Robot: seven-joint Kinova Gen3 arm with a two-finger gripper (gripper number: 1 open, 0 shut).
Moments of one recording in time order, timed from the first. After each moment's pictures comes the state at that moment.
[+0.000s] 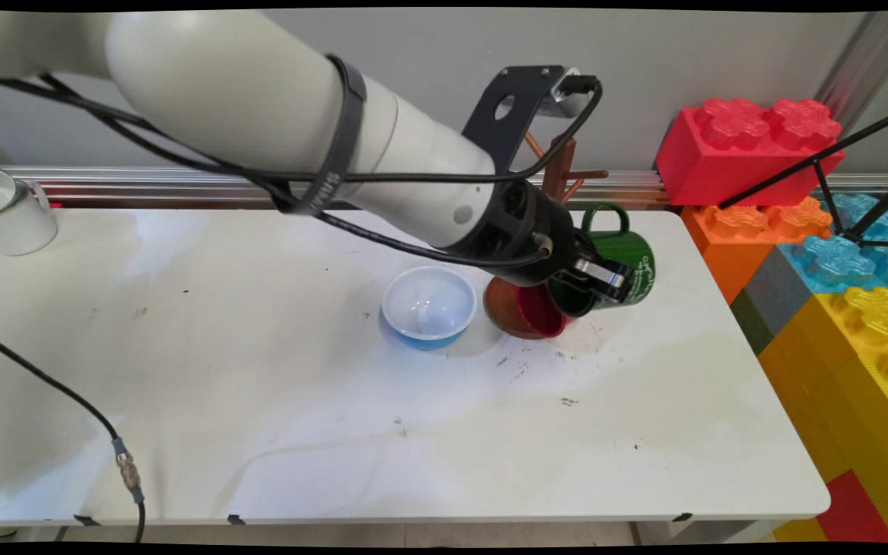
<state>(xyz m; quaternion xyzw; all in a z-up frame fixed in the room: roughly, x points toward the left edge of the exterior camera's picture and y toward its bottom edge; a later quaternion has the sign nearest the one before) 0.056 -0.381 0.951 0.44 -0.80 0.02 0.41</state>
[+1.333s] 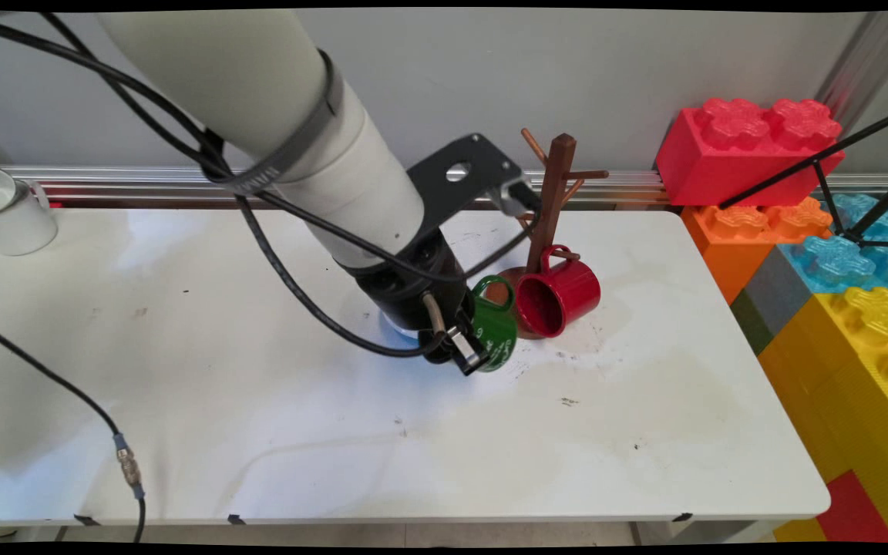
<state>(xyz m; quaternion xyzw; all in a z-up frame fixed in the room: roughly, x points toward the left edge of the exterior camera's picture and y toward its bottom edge) 0.083 -0.365 0.951 0.37 -0.91 0.04 0.18</state>
